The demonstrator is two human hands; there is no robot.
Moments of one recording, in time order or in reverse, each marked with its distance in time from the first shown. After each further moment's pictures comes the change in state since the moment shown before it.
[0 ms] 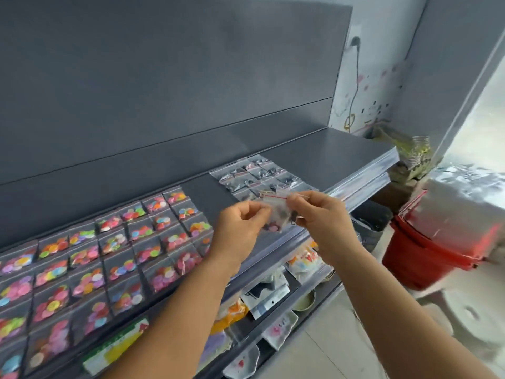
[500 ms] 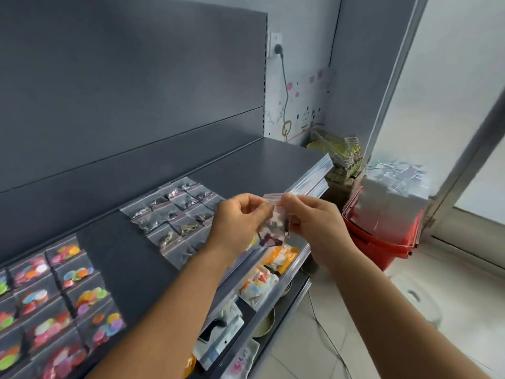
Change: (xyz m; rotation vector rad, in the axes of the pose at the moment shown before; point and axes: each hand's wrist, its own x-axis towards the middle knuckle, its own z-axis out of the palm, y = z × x) left_hand 0.100 0.014 0.135 -0.007 -0.233 0.112; right_hand 0.080 0.004 -0.112 0.143 0.171 0.015
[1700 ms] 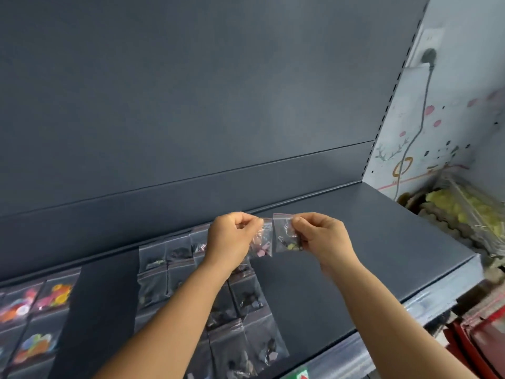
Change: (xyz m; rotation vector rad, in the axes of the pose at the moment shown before) left_hand 0.218 -0.068 -0.062 0.238 0.550 -0.214; right_hand 0.294 0.044 0.093 -0.212 -0.356 0.103
